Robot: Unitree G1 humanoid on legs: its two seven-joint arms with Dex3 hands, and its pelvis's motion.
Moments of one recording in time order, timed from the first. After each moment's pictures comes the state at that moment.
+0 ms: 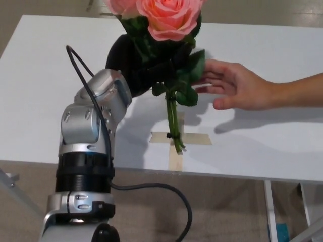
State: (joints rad) left_arm -0.83 -0.07 0.25 0.36 -0.14 0.55 -0.23; right_arm -0.26 -0.34 0.07 1.33 -0.23 -0.09 0.02
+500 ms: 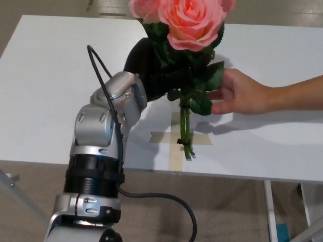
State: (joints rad) left_arm -0.83 -0.09 0.14 0.37 -0.17 0.55 -0.22; right_arm -0.27 -0.33 0.08 1.33 -0.23 -0.09 0.02
